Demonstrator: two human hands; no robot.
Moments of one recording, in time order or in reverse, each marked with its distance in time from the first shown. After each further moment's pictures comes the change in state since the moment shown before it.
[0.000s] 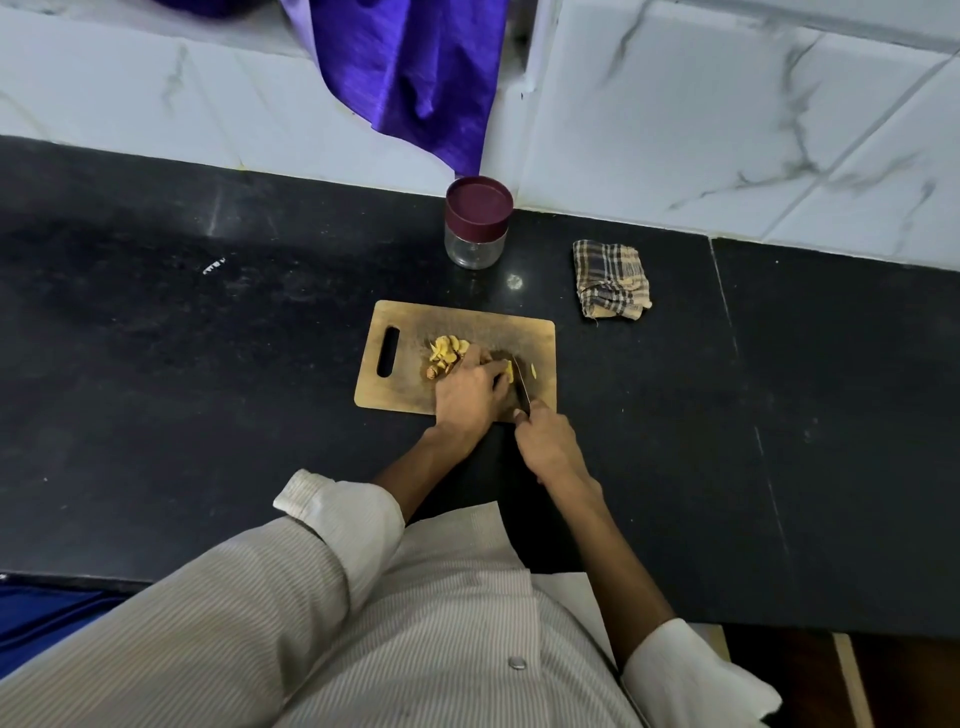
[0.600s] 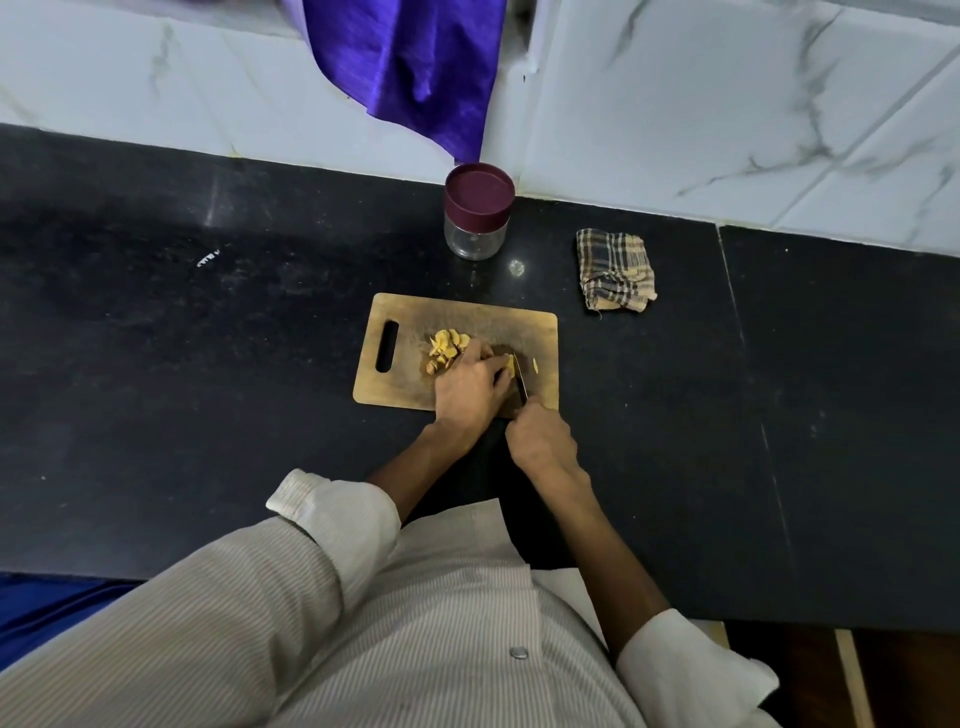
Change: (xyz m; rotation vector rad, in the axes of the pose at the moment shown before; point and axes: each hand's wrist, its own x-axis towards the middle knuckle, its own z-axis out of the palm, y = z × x) left_hand 0.000 -0.002 0.000 0.000 -0.005 0.015; right_hand 0.004 -0.008 0.008 -0.129 -0.003 0.065
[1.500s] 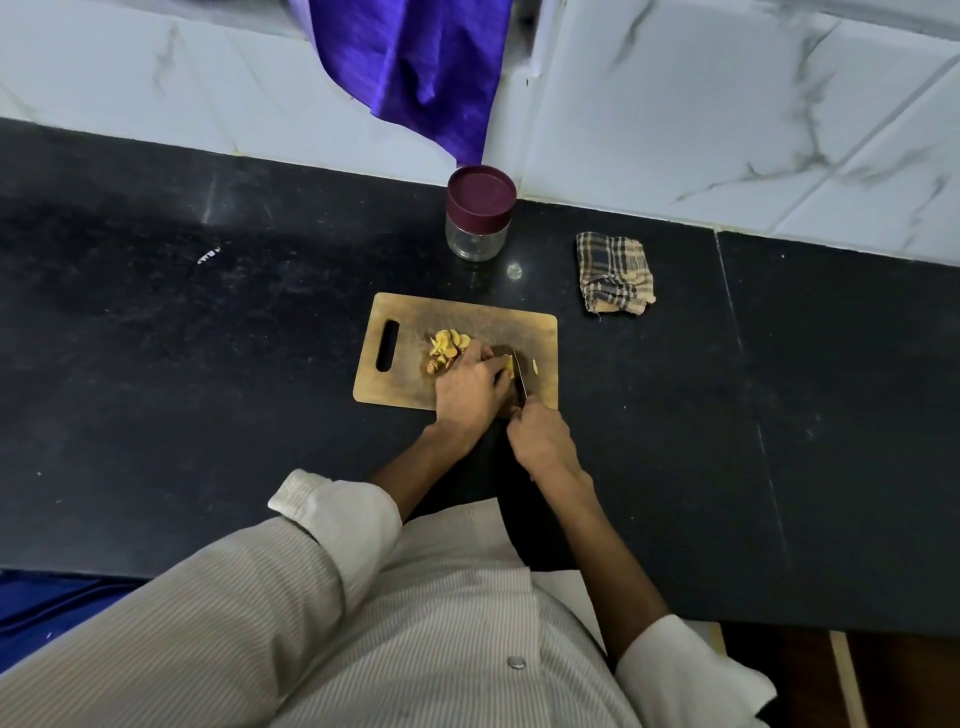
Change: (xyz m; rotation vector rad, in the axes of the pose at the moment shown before) left_hand 0.000 -0.001 0.002 0.008 0.022 0.002; right_hand -0.007 -0.003 -0.008 0.083 -0.010 -0.037
